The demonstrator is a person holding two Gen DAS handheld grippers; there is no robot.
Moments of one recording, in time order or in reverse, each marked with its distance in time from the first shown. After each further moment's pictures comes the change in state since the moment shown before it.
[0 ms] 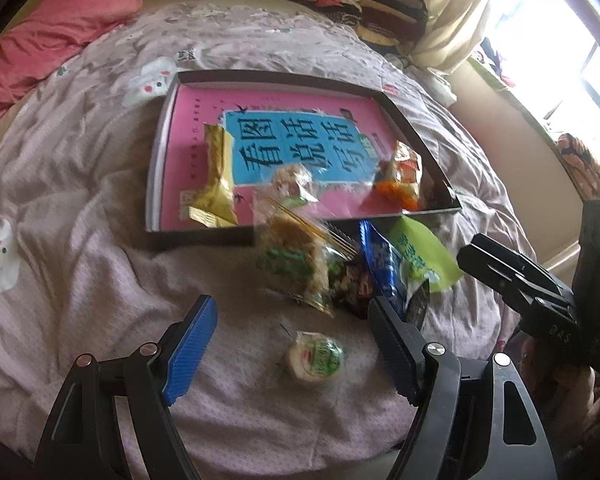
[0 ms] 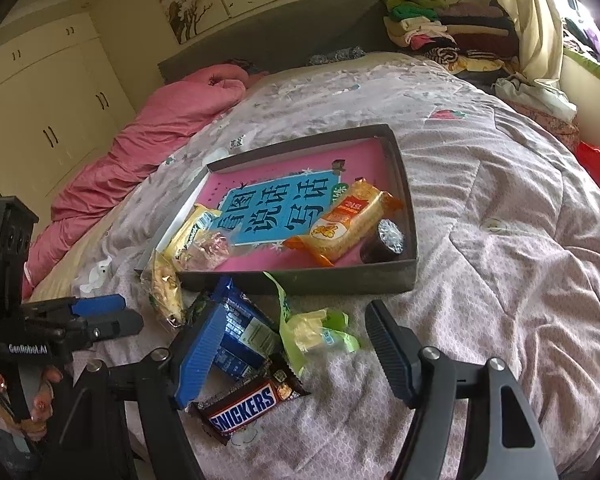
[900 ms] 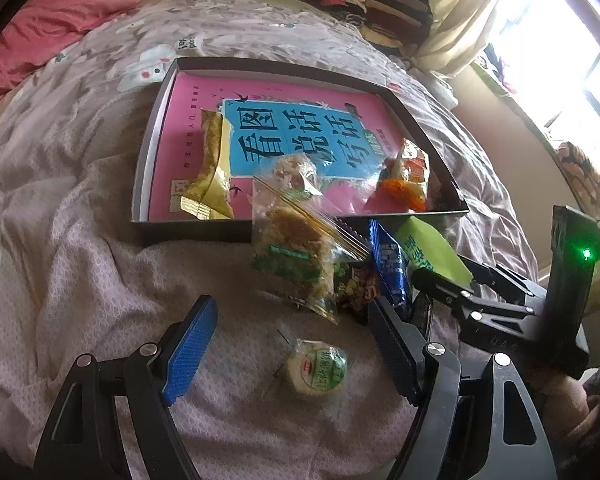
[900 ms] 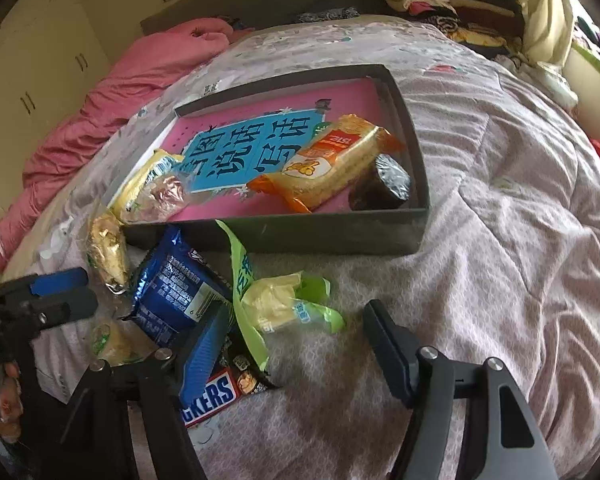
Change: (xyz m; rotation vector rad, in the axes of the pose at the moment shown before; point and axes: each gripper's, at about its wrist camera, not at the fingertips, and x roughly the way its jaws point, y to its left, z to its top) left arm 0.017 0.008 0.001 -0.037 0.001 -0.020; right arm 0.050 -0.007 -0.011 -0.045 0.158 -0.088
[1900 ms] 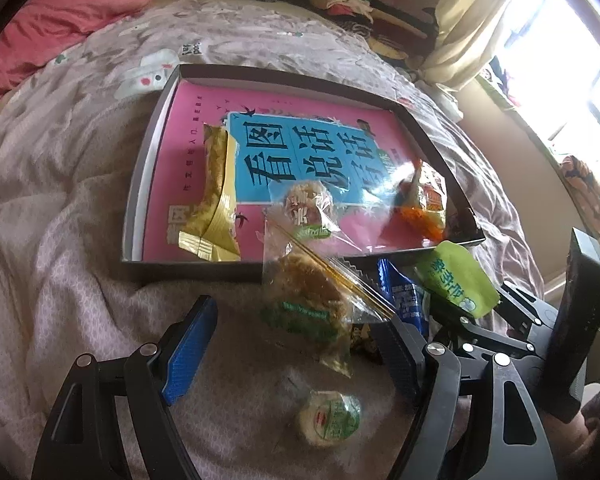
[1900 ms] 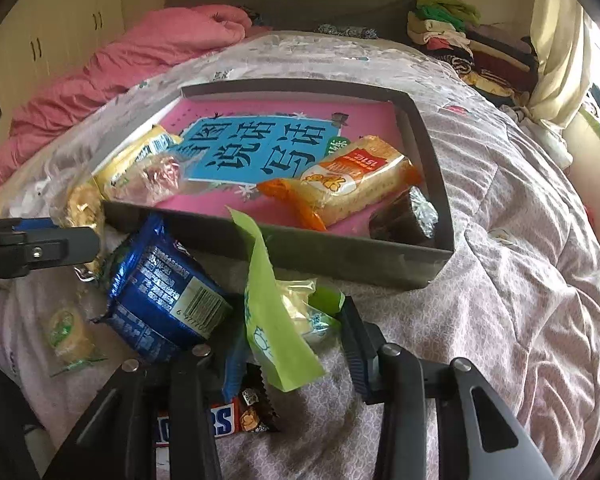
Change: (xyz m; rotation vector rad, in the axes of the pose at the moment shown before) left arm 0.020 0.007 0.019 -0.030 -0.044 -0.001; right arm 0.012 0.022 0.003 -0.162 -0.035 -0.123
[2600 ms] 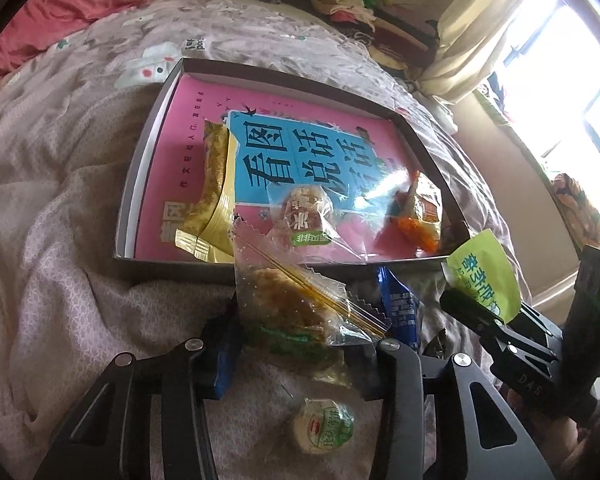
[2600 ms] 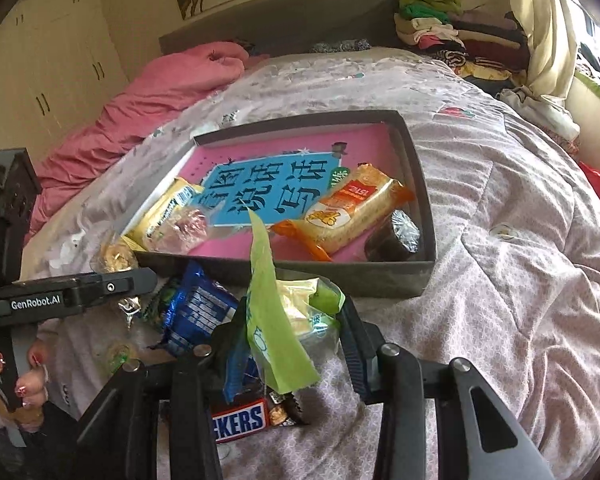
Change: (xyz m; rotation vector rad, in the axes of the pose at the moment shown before) left arm 0.001 0.005 -0.001 -0.045 -0.010 -0.053; right arm -0.031 -0.016 0.005 0.128 -0.085 0.132
